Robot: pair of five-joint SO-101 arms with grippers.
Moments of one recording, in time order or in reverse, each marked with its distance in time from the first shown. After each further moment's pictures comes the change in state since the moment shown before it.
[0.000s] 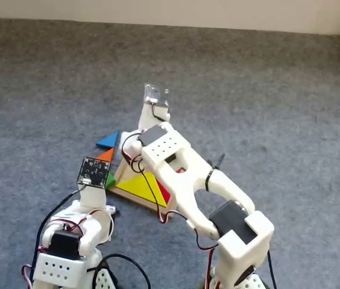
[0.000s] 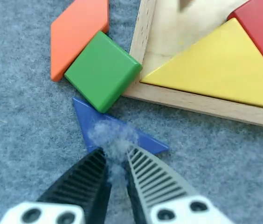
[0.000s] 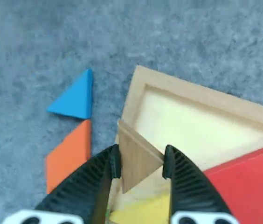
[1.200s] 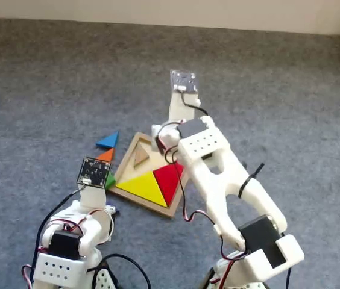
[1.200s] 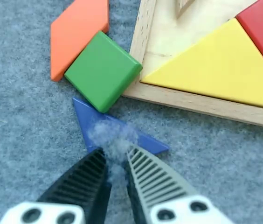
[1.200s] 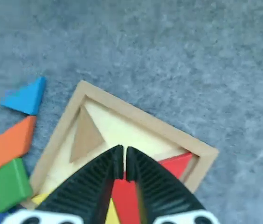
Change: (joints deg) left arm 0.0 0.0 0.0 0.0 0.0; right arm 11.6 -13.5 10.4 4.1 23.6
